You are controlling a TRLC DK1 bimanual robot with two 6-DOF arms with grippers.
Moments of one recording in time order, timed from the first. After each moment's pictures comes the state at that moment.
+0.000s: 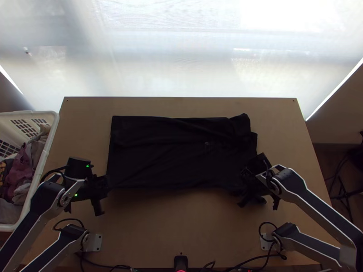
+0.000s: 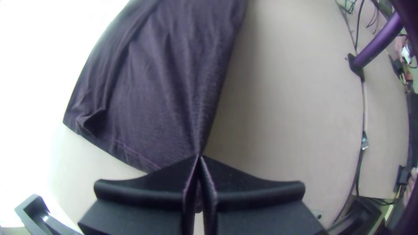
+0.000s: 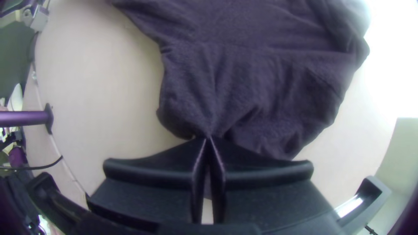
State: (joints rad) left arm -0.25 0.86 0.72 -0.96 0.18 0.94; right arm 0.51 1.12 0.71 -0.91 -0.10 -0.27
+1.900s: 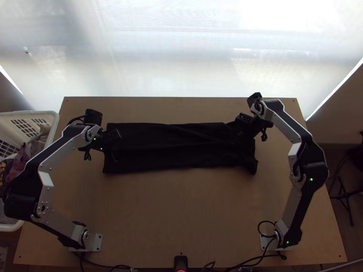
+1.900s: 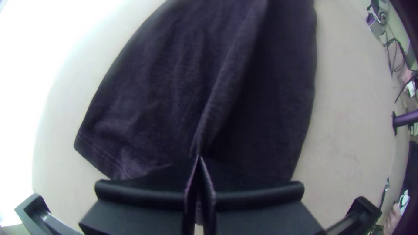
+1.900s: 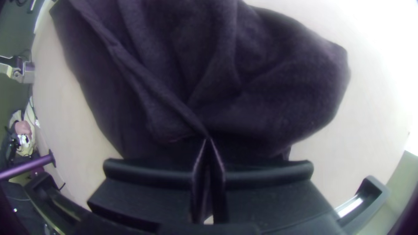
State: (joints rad) left arm -0.06 1.70 1.17 -0.69 0.22 0.96; right arm 0.16 2.08 1.68 -1.11 -0.21 -0.60
